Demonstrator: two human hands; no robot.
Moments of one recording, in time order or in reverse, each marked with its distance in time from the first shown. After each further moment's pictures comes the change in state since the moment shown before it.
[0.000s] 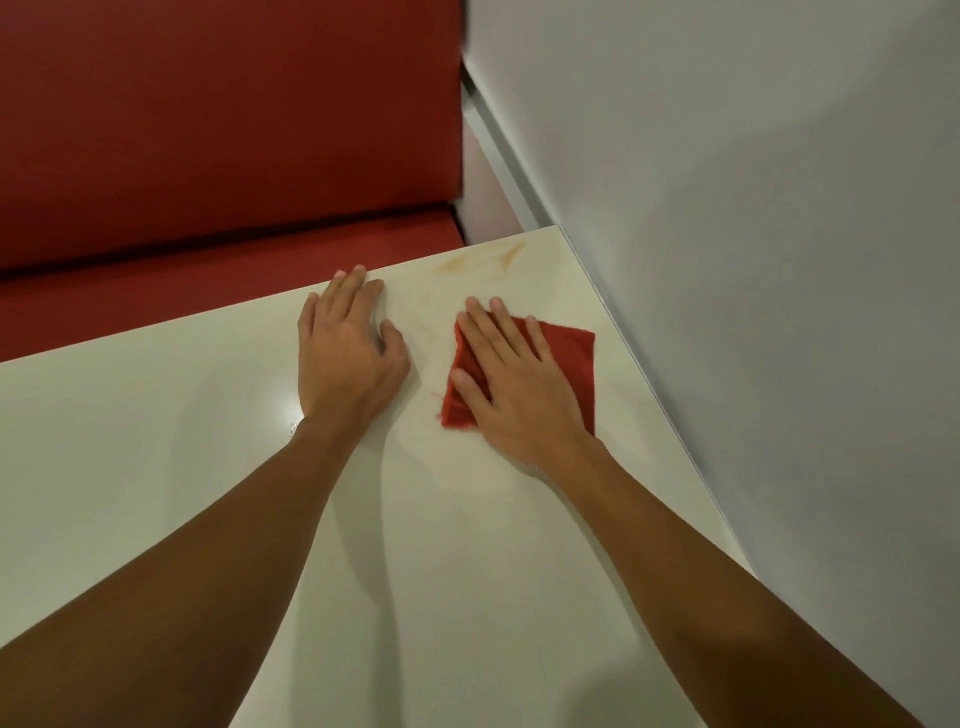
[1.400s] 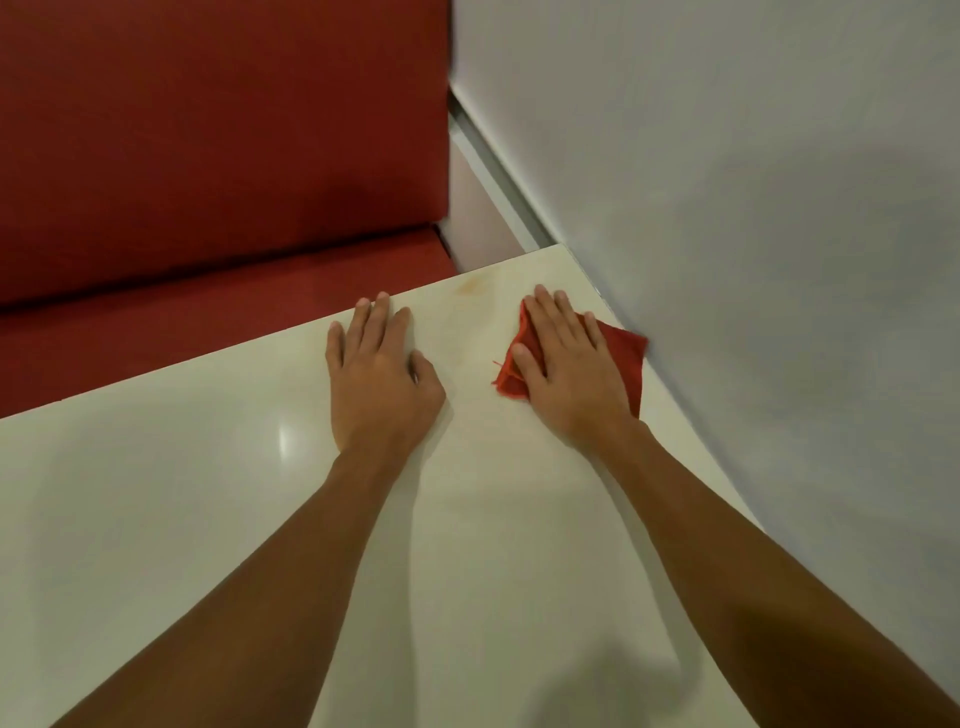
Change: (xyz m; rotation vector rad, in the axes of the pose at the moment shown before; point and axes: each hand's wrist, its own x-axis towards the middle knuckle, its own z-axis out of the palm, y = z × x) left_hand -0.001 -0.006 0.000 -0.032 -0.023 0.056; right_hand 0.025 0.021 0.001 -0.055 0.037 0.261
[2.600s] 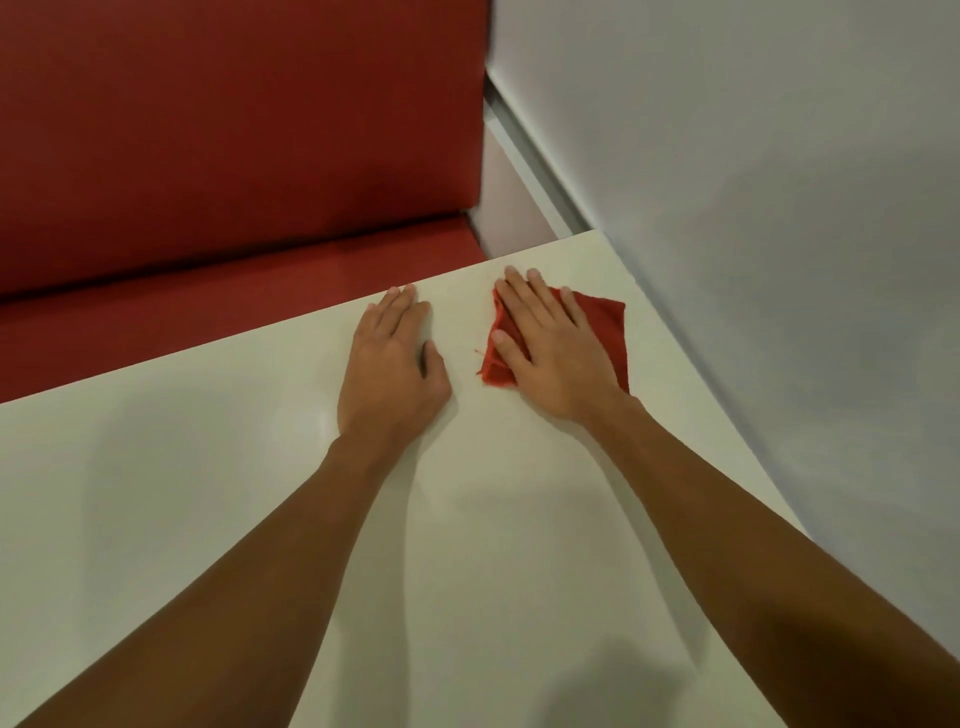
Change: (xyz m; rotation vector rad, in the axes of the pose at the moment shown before) left_hand -0.008 -0.027 -0.017 -0.127 -0.015 0.090; right_hand 0.015 -0.044 0.000 0.022 -0.041 -0.180
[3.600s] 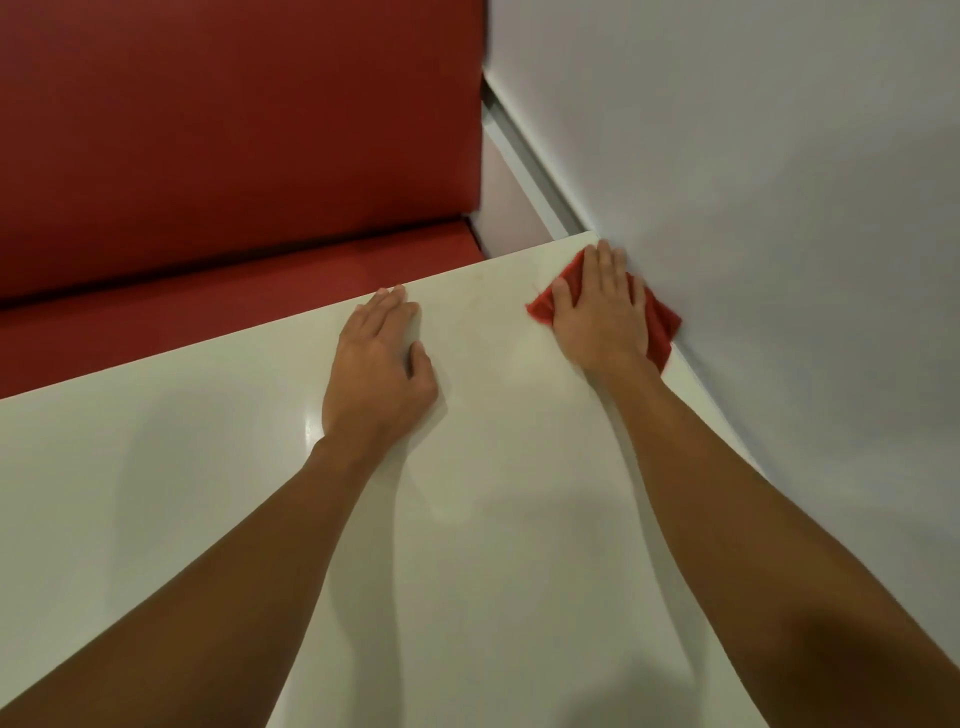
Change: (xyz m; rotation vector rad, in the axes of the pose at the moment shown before) left_hand 0.000 0.000 0.000 0.009 0.008 -0.031; right_hand 0.031 0.053 -0.003 0.058 0.055 0.485
